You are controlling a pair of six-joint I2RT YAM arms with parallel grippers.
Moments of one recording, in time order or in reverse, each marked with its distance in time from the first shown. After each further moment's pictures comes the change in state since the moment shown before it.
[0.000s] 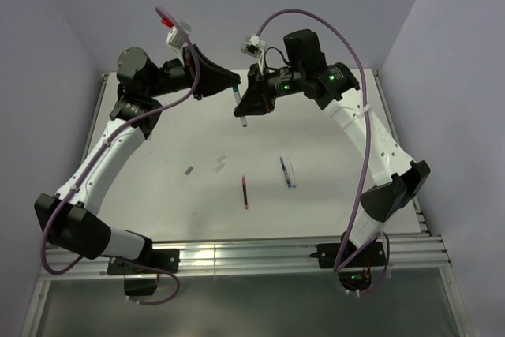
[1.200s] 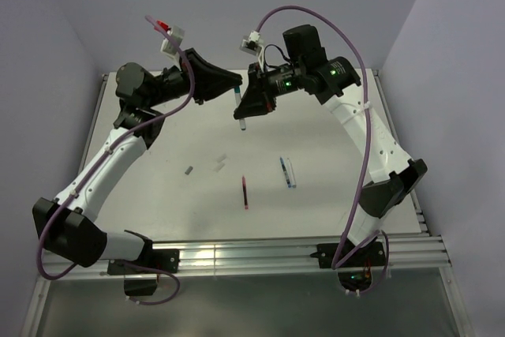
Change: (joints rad) left arm -0.039 -0.061 -0.150 0.273 -0.081 -0.151; right arm 0.001 0.045 0.115 -0.106 -0.107 0.034
